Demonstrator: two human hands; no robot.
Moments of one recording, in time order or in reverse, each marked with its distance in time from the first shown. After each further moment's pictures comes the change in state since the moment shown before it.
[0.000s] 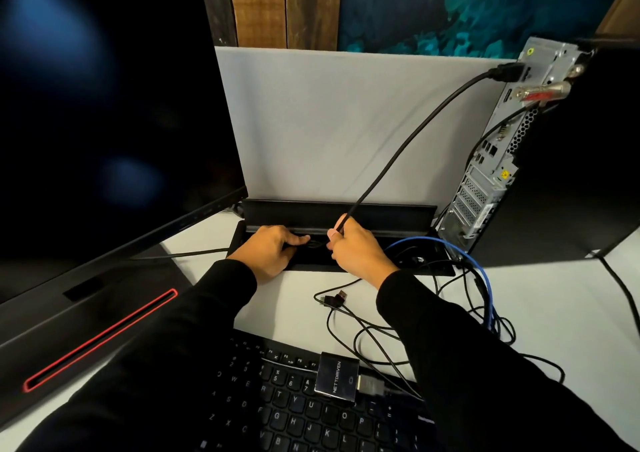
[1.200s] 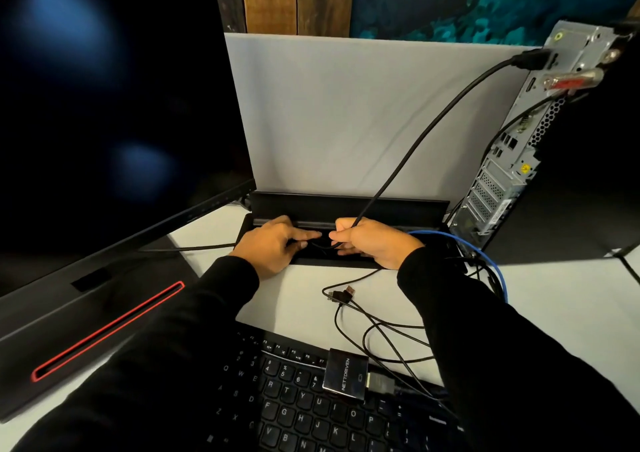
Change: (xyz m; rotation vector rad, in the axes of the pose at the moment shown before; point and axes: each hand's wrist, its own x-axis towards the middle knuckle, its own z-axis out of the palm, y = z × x) left_hand -0.010 0.007 -0.005 0.073 -0.015 -0.017; right_hand 0.010 -0.009 -0.022 0.138 -0.329 0.105
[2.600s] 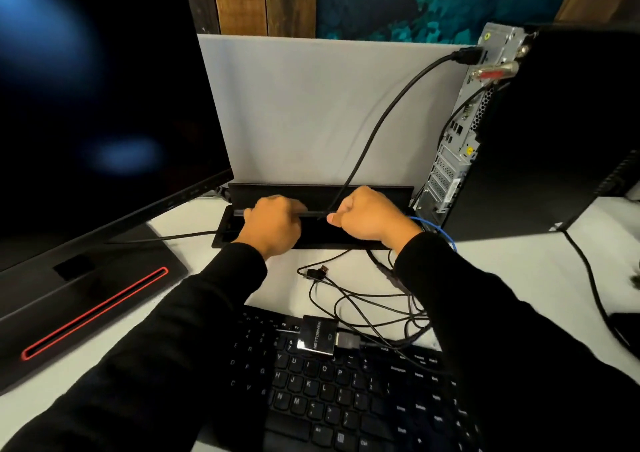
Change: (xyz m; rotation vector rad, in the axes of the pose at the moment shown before) left_hand -0.004 0.076 -0.017 -0.024 0.148 -0.179; right_hand -0.076 -0.024 -0.027 -0.520 0.296 -0.095
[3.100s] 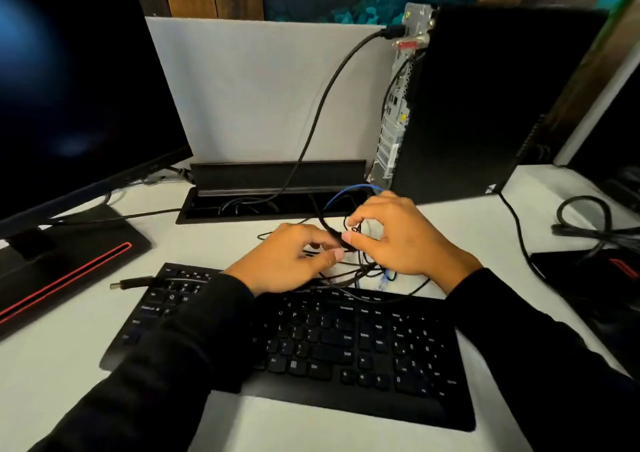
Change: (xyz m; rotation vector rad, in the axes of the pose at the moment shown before) left_hand -0.109 0.082 0.026 -0.335 -0.192 0.501; right_hand -0.131 0.092 -0.011 -0.158 0.252 -0.364
